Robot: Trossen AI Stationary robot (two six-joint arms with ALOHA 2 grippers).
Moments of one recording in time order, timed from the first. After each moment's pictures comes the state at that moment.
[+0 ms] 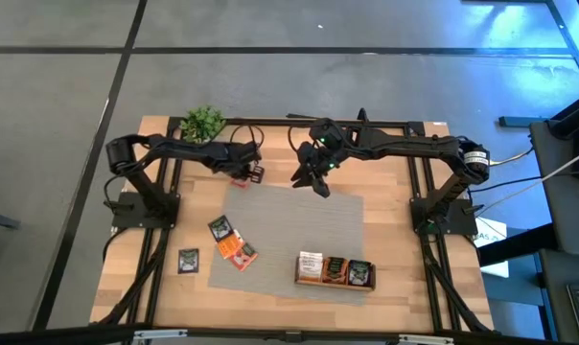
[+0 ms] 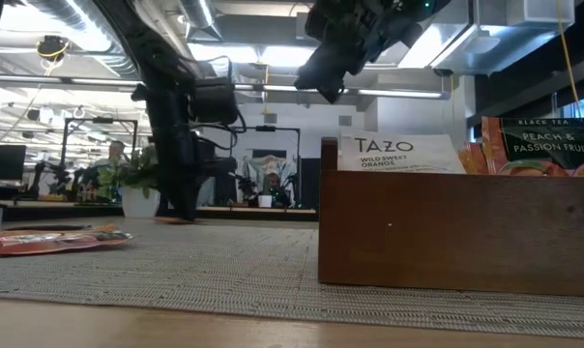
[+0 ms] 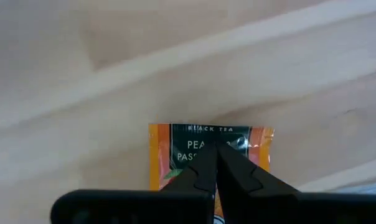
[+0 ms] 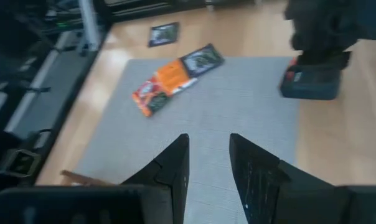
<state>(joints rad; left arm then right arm) 0.43 1.64 0.81 -0.43 -0.19 -0.85 -0.27 1.66 1.32 -0.39 -0.54 -0.09</state>
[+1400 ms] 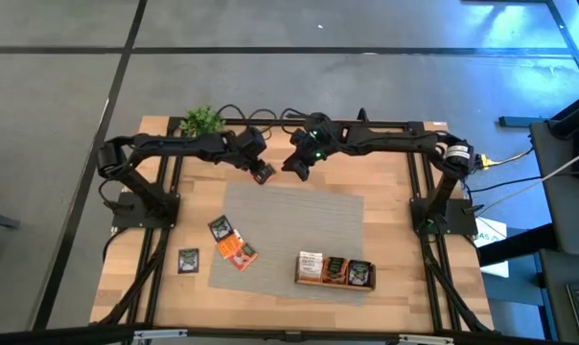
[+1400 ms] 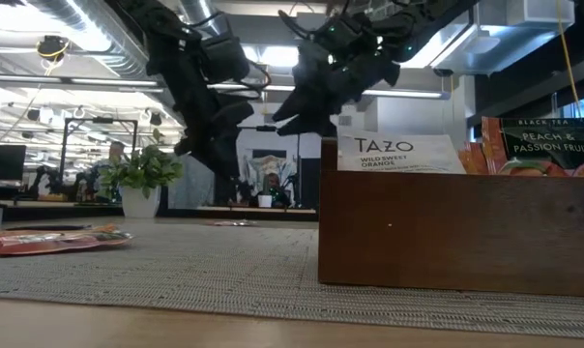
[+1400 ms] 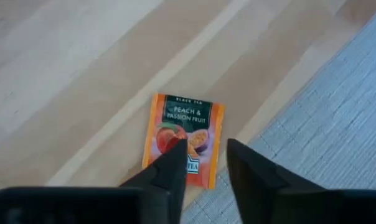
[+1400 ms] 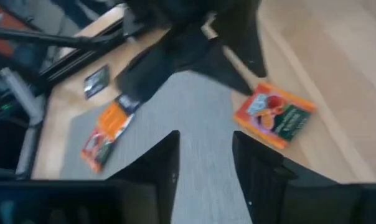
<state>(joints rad) 0.42 1.54 0.94 -0.40 -0.02 -0.36 -0.36 1.80 1.28 -0.14 -0.44 0.26</state>
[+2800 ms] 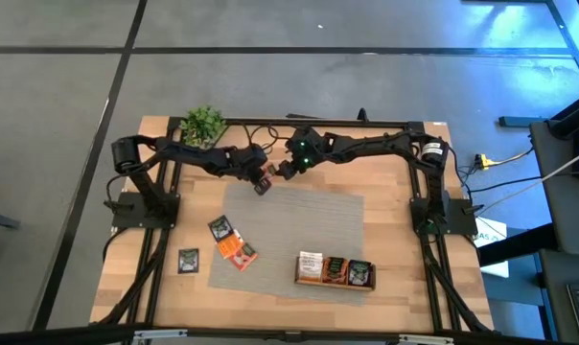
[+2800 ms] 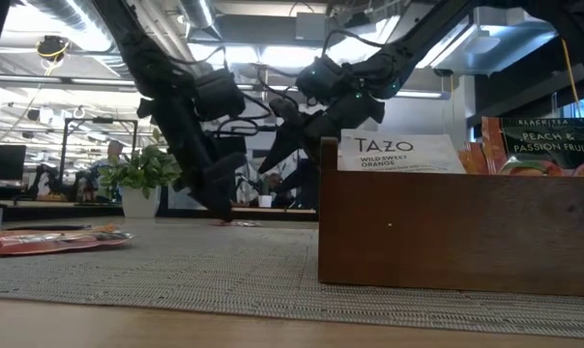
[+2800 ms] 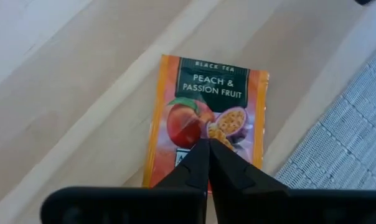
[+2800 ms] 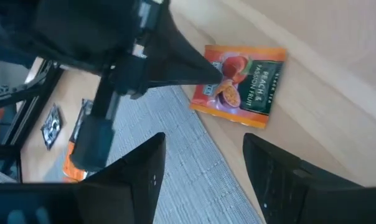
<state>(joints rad) 0.38 1.70 0.74 -0.07 -0.08 -0.31 -0.35 2.00 1.28 -0.03 -0.33 0.65</state>
